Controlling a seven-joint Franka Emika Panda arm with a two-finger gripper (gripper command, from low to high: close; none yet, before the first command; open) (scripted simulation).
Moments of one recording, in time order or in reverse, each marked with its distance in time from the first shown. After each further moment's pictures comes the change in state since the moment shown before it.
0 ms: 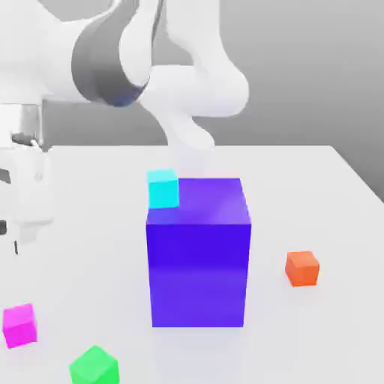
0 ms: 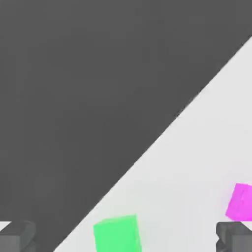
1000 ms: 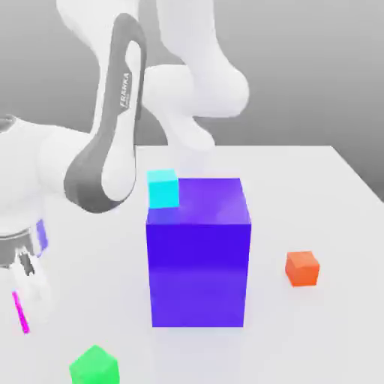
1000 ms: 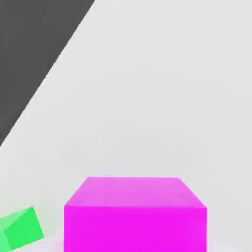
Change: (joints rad) arm 0.063 0.170 0.082 0.023 -0.071 -0.023 0.020
